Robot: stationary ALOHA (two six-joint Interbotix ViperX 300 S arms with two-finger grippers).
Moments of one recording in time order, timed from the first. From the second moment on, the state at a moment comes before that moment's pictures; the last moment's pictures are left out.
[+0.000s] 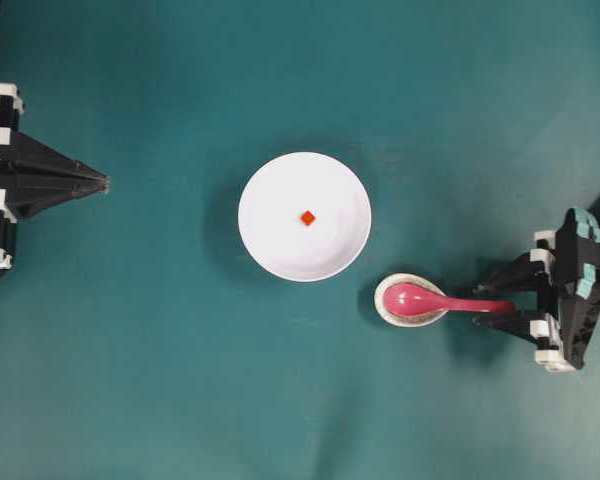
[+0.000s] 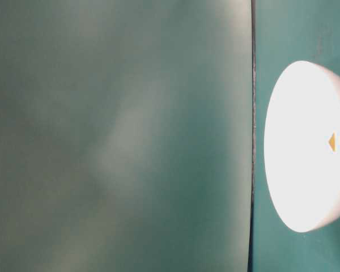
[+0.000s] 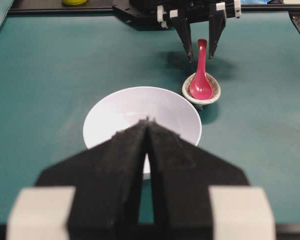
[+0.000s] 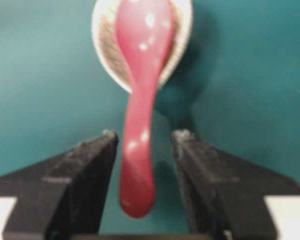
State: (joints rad) left arm 0.02 -1.00 1.17 0.02 -0.07 0.02; right arm 0.71 -0.11 1.35 0.91 -0.79 0.01
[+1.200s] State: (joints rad) left arm 0.02 -1.00 1.17 0.02 -0.07 0.02; right arm 0.75 -0.10 1.37 0.92 -0.91 -0.03
